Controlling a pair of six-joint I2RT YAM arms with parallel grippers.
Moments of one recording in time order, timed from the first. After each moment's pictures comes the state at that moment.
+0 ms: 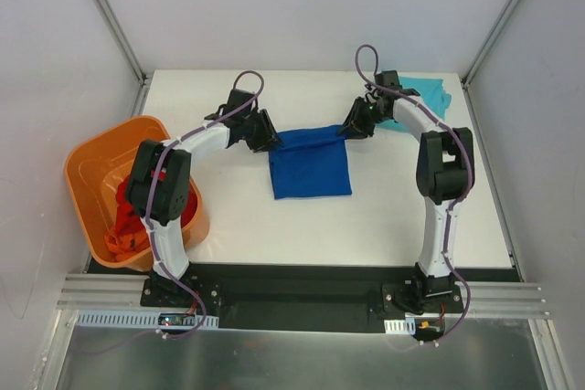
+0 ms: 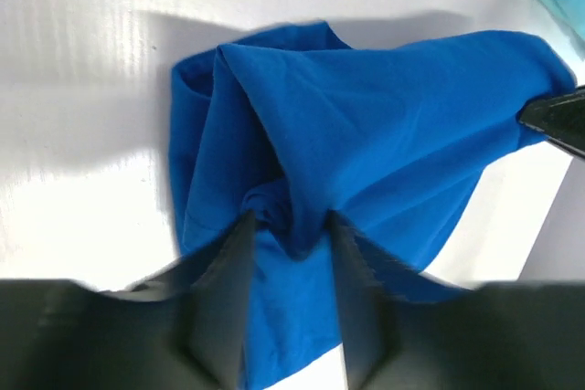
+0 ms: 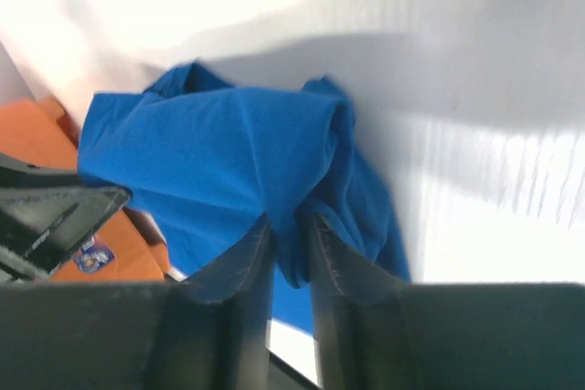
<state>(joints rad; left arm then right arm) -0.35 1.88 1.29 -0.27 0.33 -0.76 0.20 2.14 1.72 -0.66 -0.53 0.56</state>
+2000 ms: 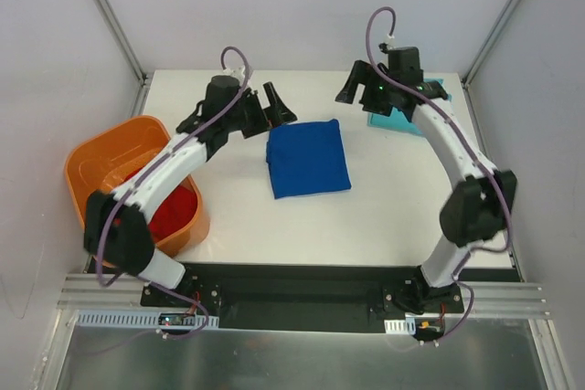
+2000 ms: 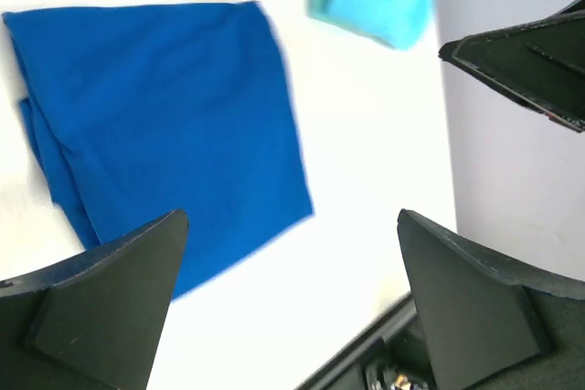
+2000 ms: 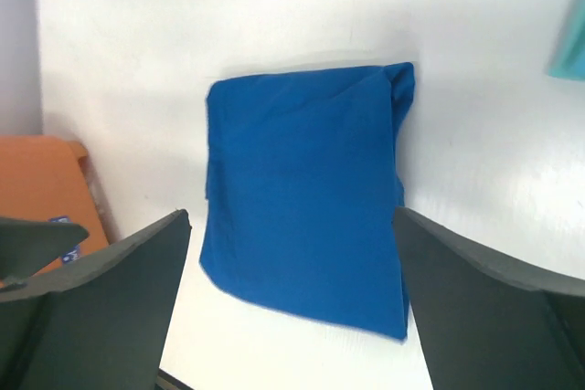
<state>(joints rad) -0.40 1.60 1.30 -0.25 0.32 -0.72 0.28 1.87 1.74 -0.61 -0.27 0.48</state>
